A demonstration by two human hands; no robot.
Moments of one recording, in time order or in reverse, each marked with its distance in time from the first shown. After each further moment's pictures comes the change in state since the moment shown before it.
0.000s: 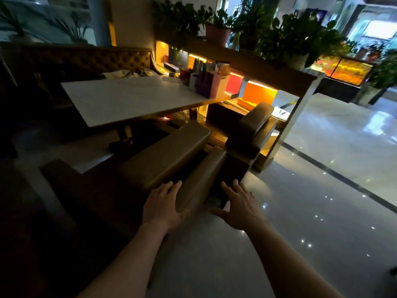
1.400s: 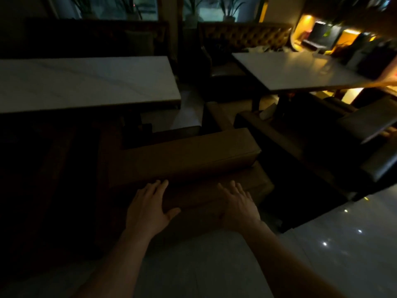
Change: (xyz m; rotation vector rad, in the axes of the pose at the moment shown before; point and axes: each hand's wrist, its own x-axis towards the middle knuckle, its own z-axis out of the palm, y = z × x) left_hand -0.584 -0.613 -0.196 0.100 0.139 -0.510; right_hand -0.349 -0.689 0.243 -0.028 -0.278 -0.446
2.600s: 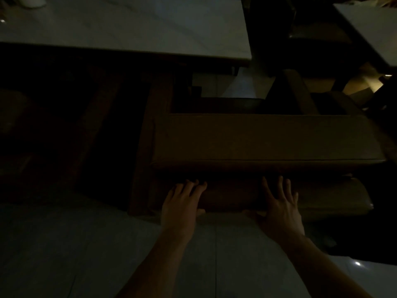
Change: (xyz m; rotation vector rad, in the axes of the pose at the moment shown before) left_hand 0.056 -0.091 0.130 0.089 0.068 -0.151; right_hand 0.139 -0.024 0.110 -0.162 -0.059 -0.100
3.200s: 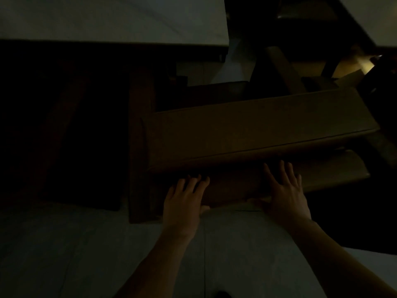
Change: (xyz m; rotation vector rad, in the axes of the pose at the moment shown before) left_hand 0.040 0.085 0.019 0.037 -0.008 0.060; right_hand 0.048 0.100 -0.017 -0.007 0.059 -0.022
